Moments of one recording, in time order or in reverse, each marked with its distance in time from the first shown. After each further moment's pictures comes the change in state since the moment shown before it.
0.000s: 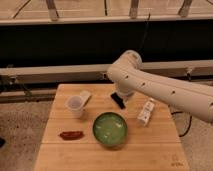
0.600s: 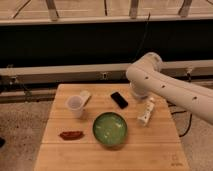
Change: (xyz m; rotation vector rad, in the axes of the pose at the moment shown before) arm 0.044 0.034 0.005 -0.015 -0.024 0.137
